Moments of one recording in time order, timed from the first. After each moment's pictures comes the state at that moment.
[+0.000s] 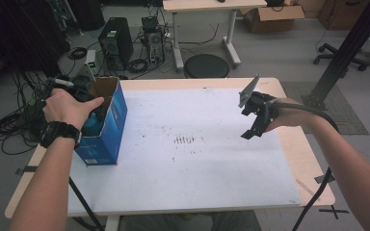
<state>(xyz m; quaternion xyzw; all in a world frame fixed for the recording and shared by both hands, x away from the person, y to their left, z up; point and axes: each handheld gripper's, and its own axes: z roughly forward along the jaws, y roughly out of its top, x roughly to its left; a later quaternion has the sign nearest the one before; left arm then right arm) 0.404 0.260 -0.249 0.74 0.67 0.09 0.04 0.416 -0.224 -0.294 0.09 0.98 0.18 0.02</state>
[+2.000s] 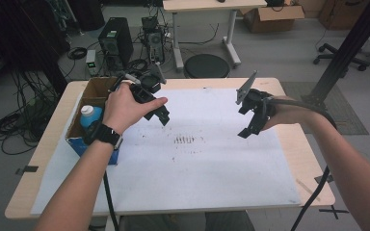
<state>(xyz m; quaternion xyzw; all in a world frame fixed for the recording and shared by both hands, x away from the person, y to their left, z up) 0.399 0.106 -0.241 0.88 0.45 0.01 0.13 0.418 -0.216 -0.287 0.10 0.98 0.19 0.00</state>
